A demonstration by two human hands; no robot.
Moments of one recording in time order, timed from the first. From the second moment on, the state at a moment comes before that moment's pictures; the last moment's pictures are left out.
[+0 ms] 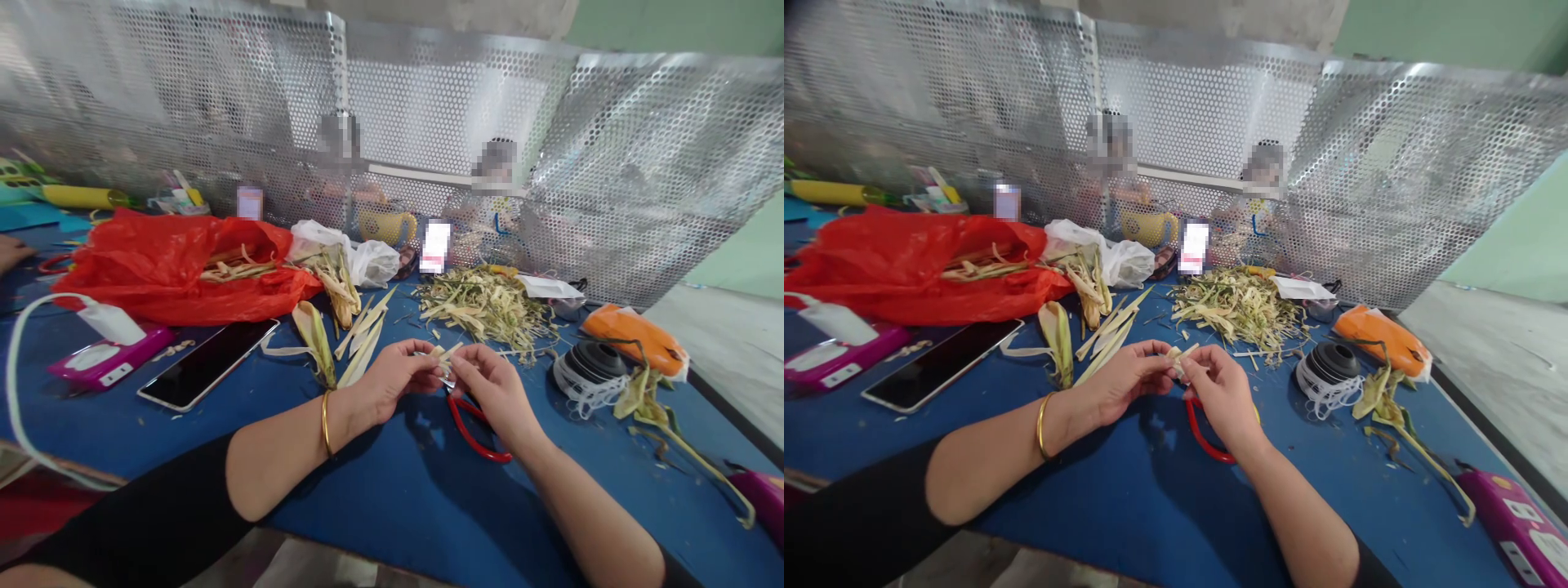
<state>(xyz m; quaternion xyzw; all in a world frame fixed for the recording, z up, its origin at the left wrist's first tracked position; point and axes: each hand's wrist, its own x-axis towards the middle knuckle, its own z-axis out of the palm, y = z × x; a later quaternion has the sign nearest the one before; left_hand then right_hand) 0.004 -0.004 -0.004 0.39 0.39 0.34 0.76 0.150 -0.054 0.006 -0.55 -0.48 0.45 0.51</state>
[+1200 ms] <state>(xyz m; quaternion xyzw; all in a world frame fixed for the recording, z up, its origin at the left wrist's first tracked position) 0.008 -0.010 -0.006 0.44 0.40 0.33 0.74 0.152 -0.054 -0.011 -0.62 -0.56 0.25 0.49</state>
